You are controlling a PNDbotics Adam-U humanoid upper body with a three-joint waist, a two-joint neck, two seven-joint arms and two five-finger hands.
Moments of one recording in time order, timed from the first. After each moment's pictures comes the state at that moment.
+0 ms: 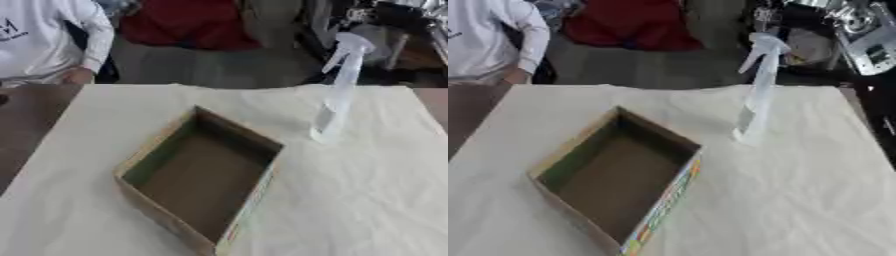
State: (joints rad) left arm -0.37 0.42 0.08 -1.86 0.32 -0.02 0.17; right arm -1.24 -0.63 0.06 -0.84 0.28 -0.17 0.71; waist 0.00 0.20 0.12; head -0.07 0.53
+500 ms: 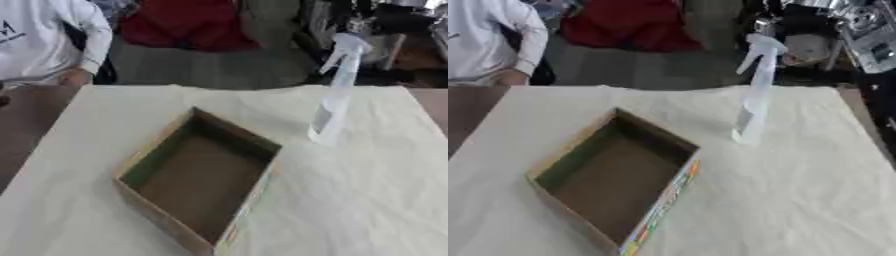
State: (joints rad) left arm -0.37 0.42 0.08 -1.86 0.32 -0.02 0.17; right arm -1.23 -0.64 0.06 -0.85 0.24 -0.17 0.74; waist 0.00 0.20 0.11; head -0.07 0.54
